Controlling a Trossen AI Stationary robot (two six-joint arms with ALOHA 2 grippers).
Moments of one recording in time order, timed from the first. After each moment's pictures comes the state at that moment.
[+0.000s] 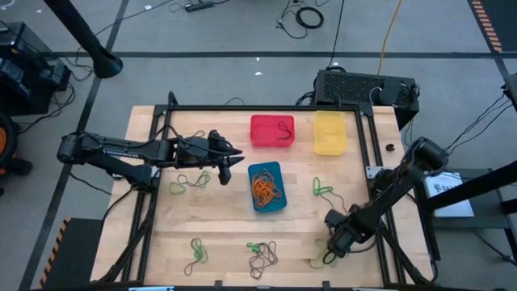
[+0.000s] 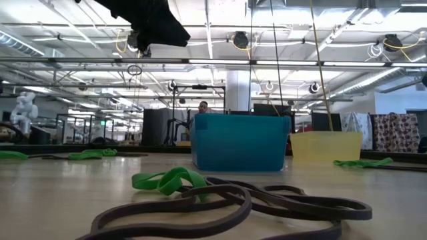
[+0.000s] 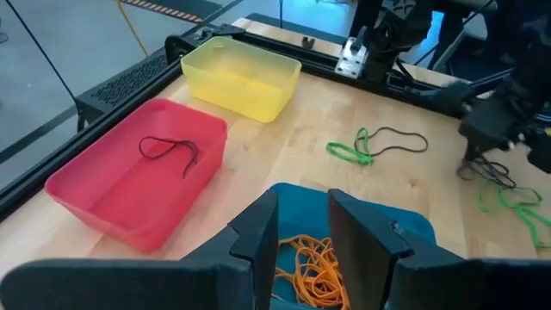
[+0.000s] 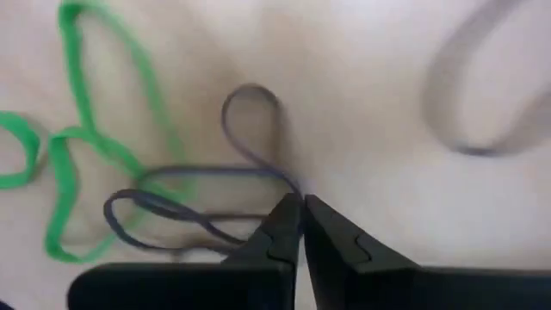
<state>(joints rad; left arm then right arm) -0.01 1.18 0.86 -0.11 -0.24 -0.26 0.78 1.57 0.84 -0.80 -0.11 1.45</state>
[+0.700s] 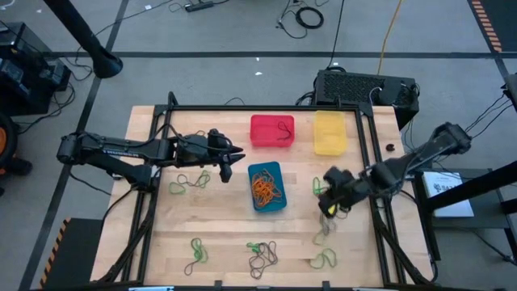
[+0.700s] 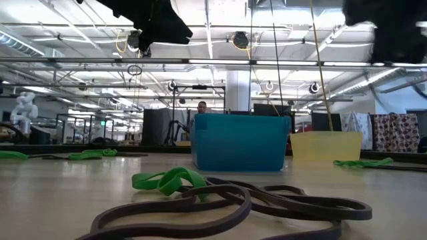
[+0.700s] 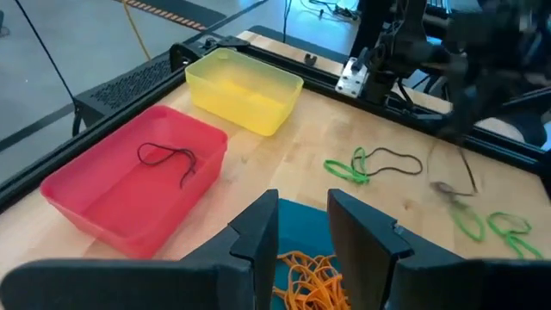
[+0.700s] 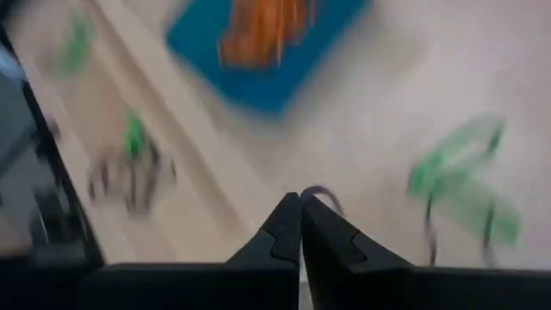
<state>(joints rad) 0.01 1.18 0.86 -0.08 -0.24 -0.31 0.47 1.09 0.86 -0.78 0.27 1.21</state>
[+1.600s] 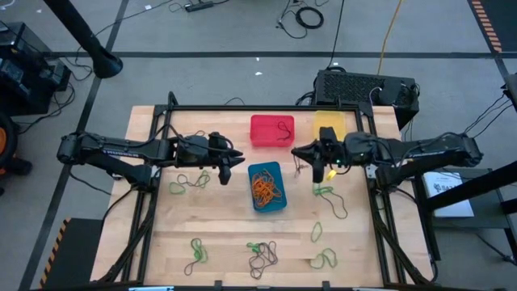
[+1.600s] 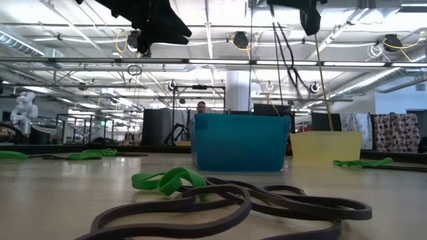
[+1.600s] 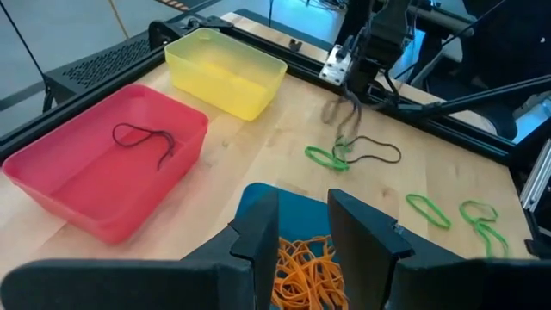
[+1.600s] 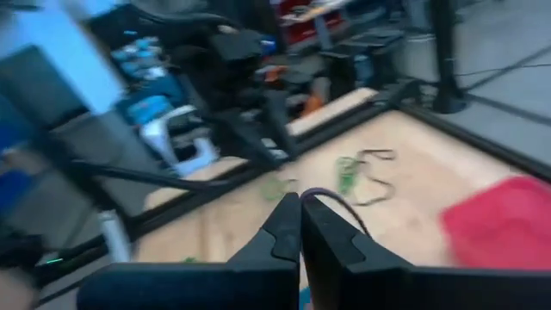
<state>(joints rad) 0.00 1.18 0.86 -0.11 -0.18 -0.36 0.06 1.01 0.86 -0.05 0.23 0.49</state>
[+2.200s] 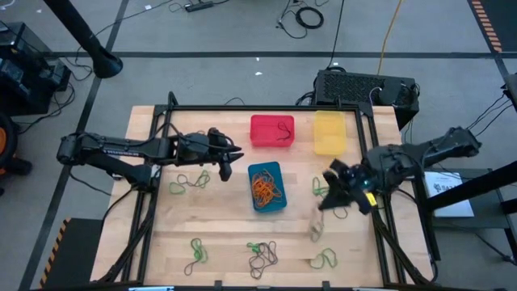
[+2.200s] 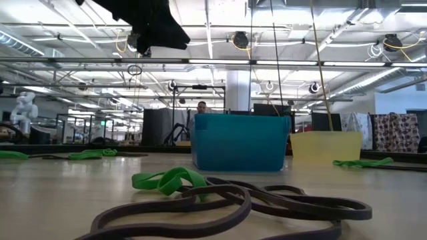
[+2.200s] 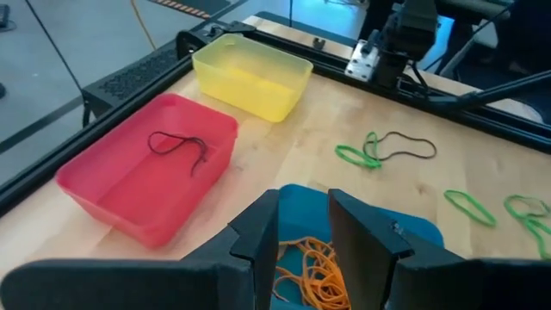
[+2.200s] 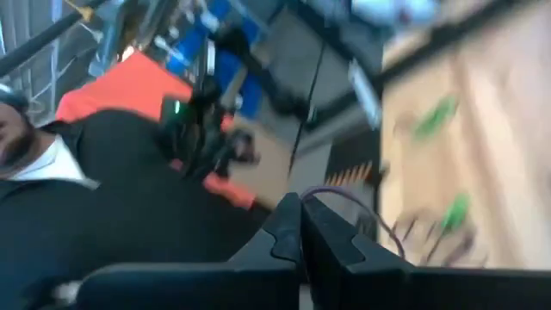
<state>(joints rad) 0.03 1.18 0.86 -0.12 -0.22 -0.28 0.31 0.89 0.87 -0.12 -0.29 0.88</state>
